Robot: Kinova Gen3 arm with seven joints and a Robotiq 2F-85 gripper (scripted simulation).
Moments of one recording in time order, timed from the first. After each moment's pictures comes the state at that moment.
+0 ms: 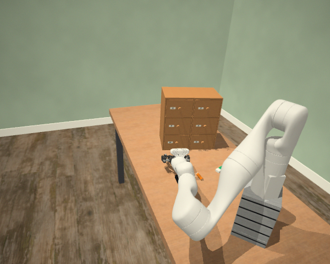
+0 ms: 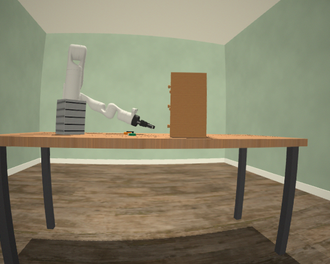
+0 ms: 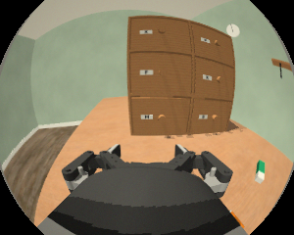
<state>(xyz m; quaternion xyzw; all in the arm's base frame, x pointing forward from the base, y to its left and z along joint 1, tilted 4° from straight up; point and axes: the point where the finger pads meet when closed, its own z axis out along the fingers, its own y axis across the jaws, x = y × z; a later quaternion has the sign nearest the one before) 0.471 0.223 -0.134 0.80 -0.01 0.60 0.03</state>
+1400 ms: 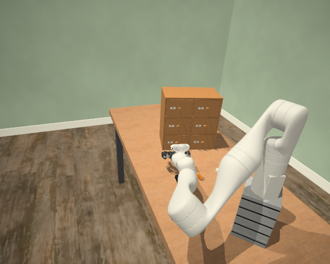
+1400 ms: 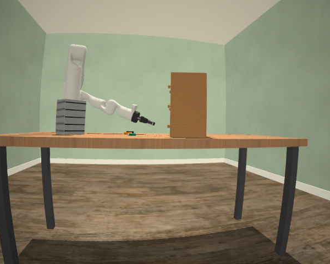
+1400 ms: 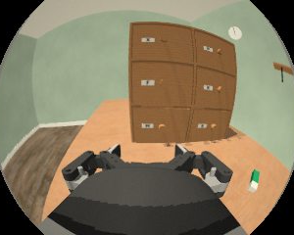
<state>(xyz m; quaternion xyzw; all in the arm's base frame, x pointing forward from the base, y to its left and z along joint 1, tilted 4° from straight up) 0.470 0.224 -0.110 0.80 0.00 0.60 0.03</state>
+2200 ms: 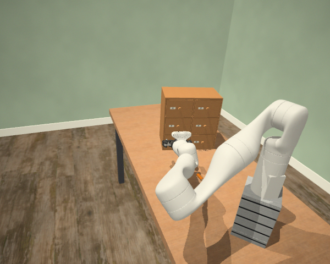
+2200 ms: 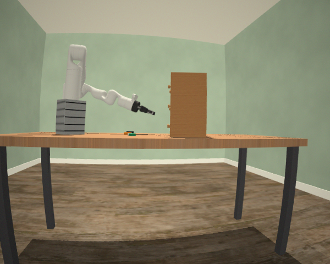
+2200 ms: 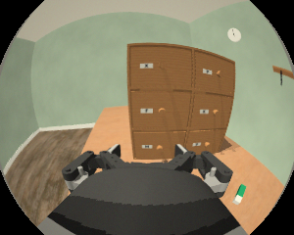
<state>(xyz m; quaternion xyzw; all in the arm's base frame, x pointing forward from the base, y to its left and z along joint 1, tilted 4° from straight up) 0.466 0.226 -0.041 0.80 -0.01 0.60 0.03</state>
